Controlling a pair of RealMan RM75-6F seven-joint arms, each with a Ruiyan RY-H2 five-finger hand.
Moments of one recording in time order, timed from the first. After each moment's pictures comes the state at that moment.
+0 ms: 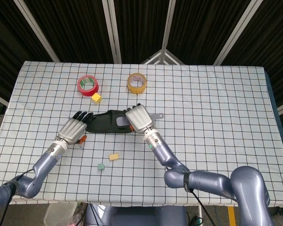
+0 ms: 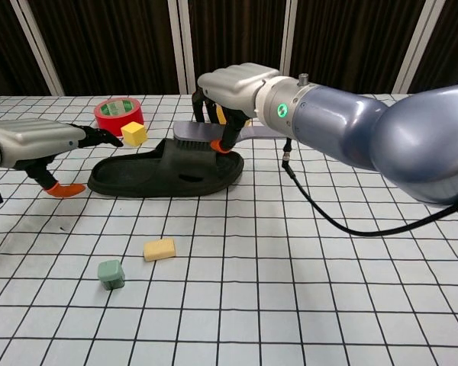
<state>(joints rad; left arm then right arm) -0.66 -1.45 -0.19 -1.36 1.25 0.74 0.36 1.10 -1.80 0.38 -1.27 -0.87 0.87 -0.72</state>
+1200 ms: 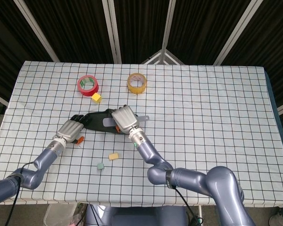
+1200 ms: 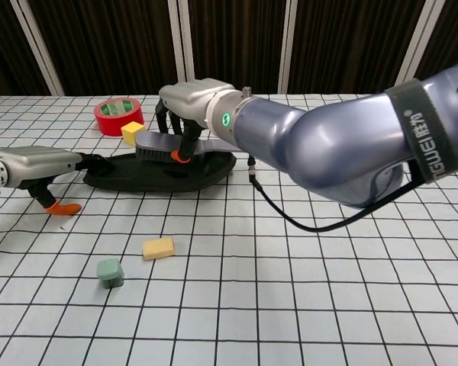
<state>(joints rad) -0.73 -1.54 -0.10 -1.10 1.22 0.61 0.15 1.26 -1.96 0.41 -1.02 -0.81 0.80 -0.61</state>
